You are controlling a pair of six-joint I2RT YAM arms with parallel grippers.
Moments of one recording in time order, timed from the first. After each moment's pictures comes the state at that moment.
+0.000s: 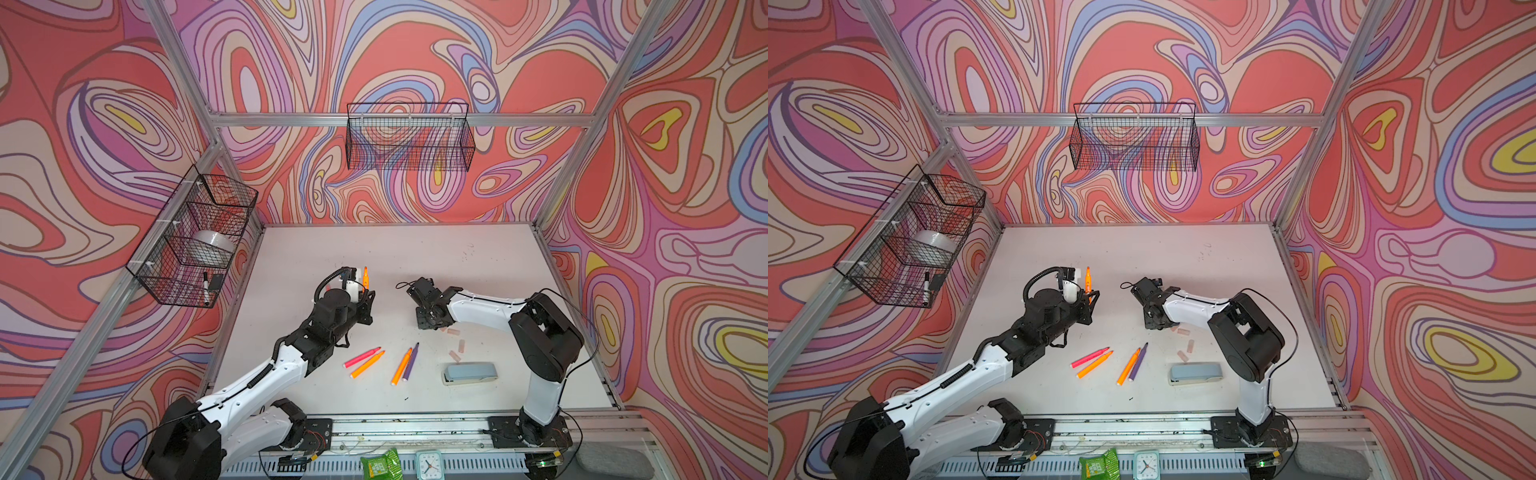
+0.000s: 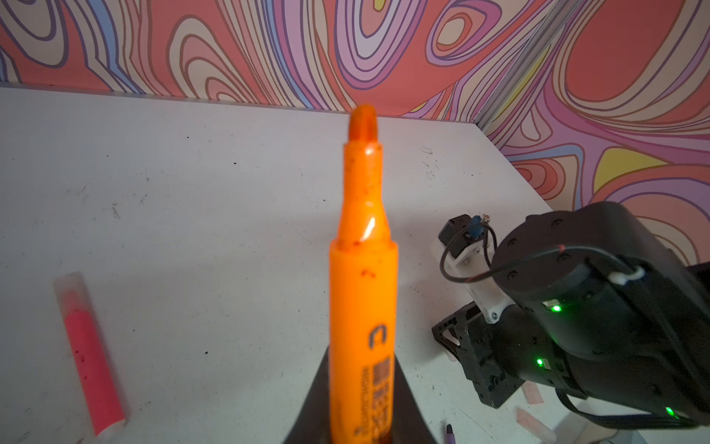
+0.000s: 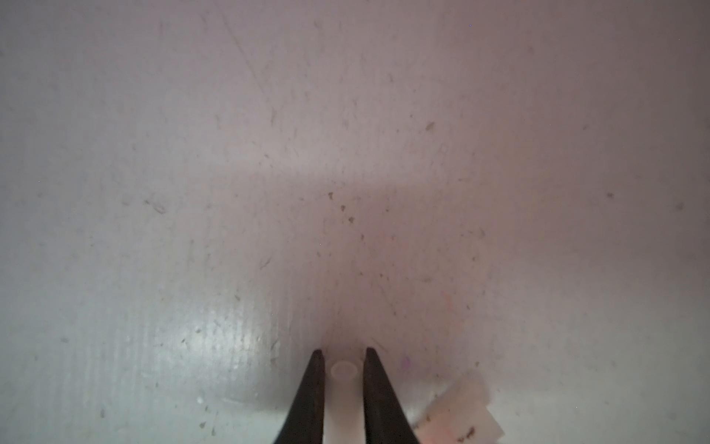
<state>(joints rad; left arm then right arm) -0.60 1.06 0.60 0.09 -0.08 -0.40 0.71 1.87 1.15 -0.57 0.24 0.58</state>
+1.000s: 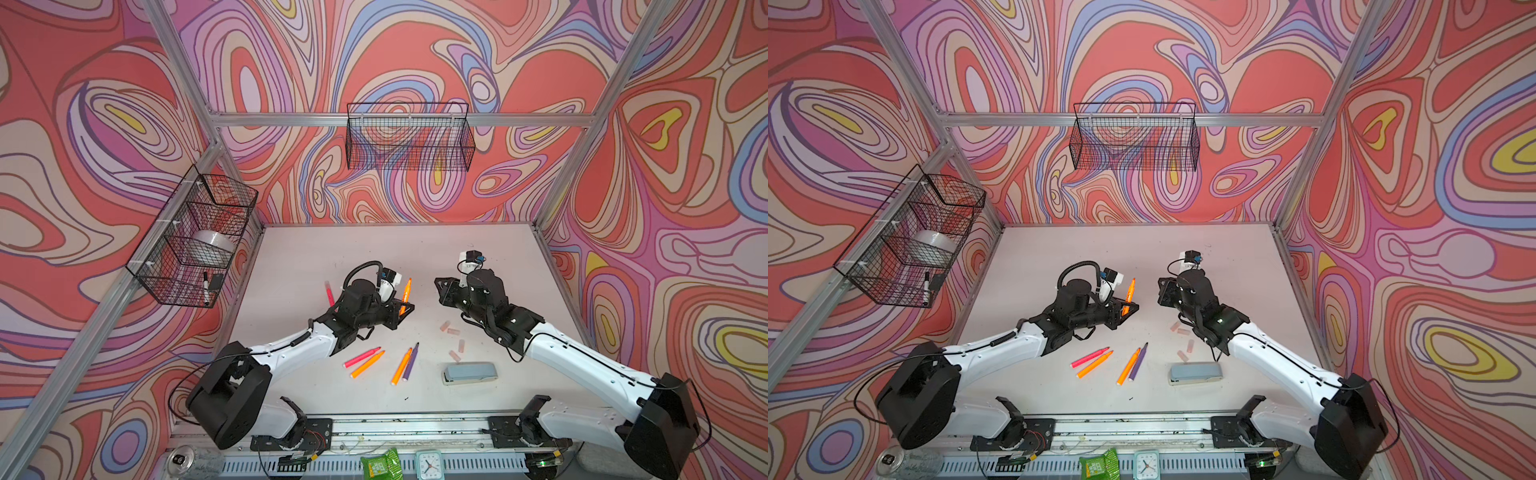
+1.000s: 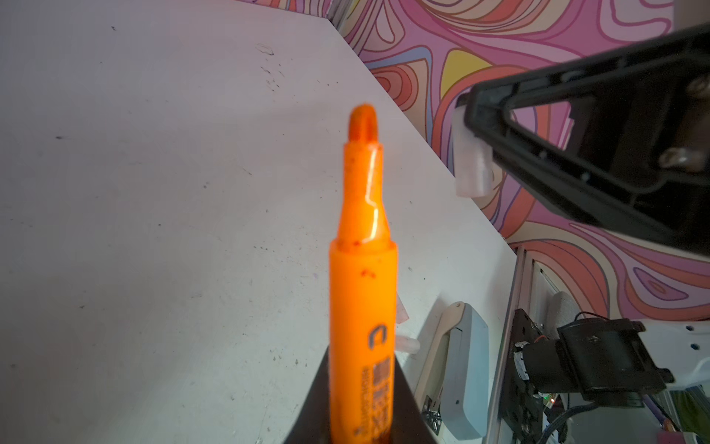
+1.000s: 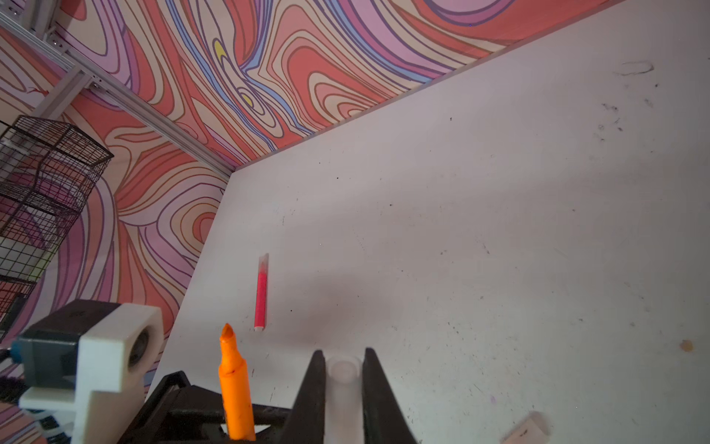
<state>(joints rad) -0.68 1.42 0.74 0.25 0.42 -0.44 0.64 1.16 0.81 -0.06 0.11 0.72</state>
